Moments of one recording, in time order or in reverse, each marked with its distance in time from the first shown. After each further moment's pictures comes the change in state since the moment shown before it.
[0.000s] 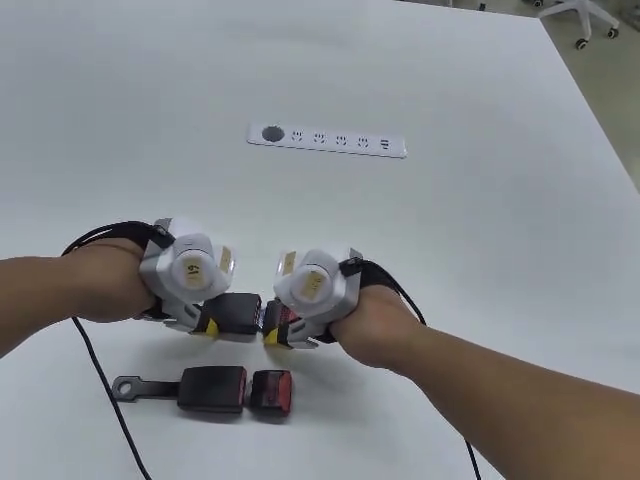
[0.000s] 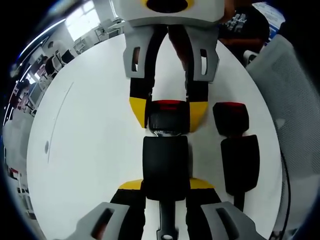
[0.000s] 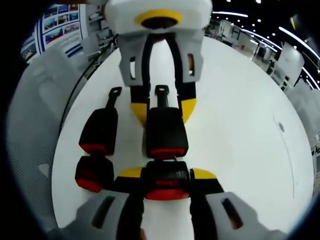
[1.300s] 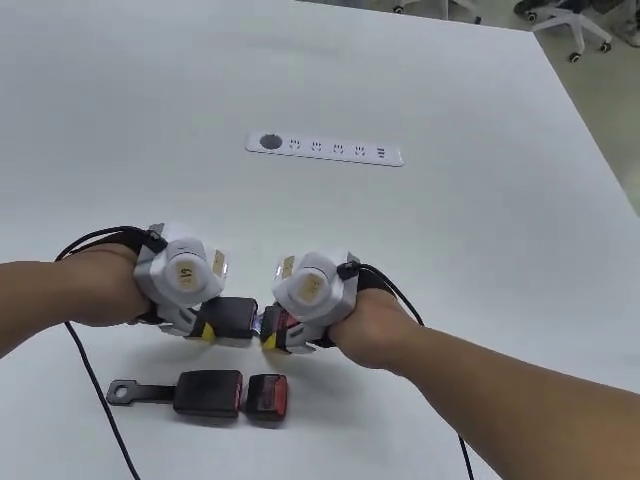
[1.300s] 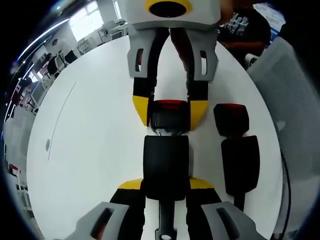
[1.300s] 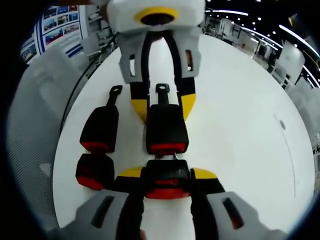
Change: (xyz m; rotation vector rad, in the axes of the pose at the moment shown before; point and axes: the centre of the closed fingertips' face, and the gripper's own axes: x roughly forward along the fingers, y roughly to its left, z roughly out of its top) left arm -0.001 -0.001 -0.001 -0.017 -0.031 0.011; right arm 0.000 0.001 -0.004 0.006 0.007 0.013
